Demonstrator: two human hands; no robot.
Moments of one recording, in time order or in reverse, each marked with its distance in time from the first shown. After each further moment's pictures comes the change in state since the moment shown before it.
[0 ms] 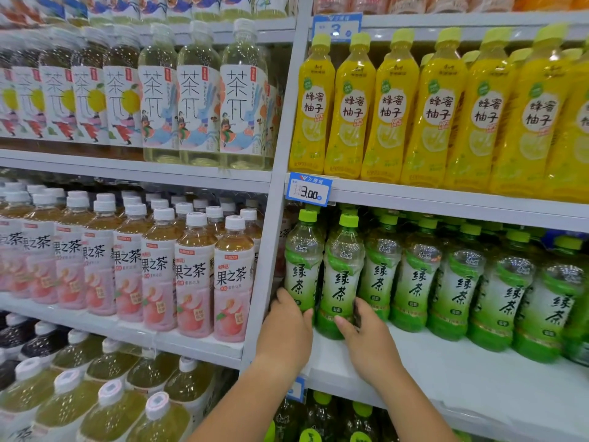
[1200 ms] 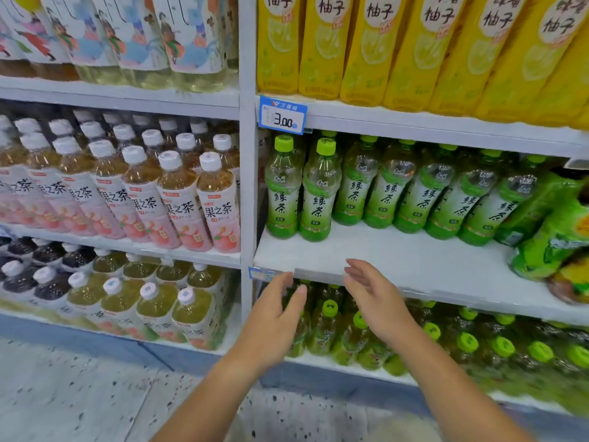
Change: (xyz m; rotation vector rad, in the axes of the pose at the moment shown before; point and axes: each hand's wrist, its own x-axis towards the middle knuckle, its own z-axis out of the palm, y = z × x) left_hand -0.119 0.025 -0.090 -0.487 -0.558 -0.280; right_hand -0.105 -0.044 -0.079 0.060 -0.248 0.381
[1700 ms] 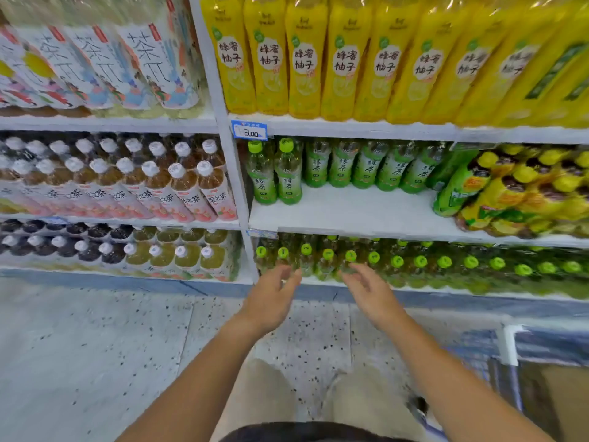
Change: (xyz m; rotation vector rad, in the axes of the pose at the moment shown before) left_hand -0.105 0.155 -0.025 0.175 -0.278 -0.360; right_hand -0.149 -0.094 -0.085 0.108 -0.058 0.486
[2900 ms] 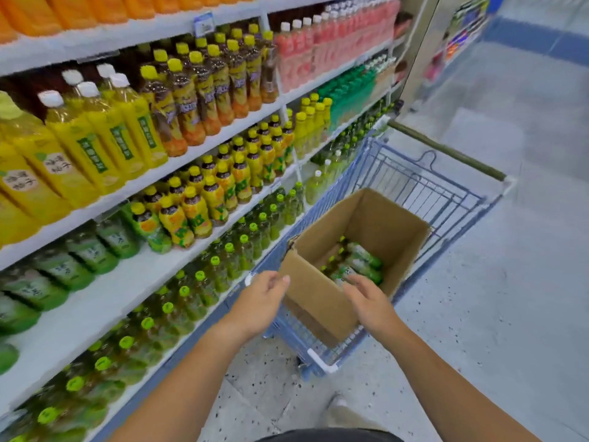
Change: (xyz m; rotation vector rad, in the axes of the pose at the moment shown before) left_hand -0.161 0.218 0.290 0.425 -0.743 0.502; right_hand -0.348 0.163 -0.235 0.443 0.879 0.293
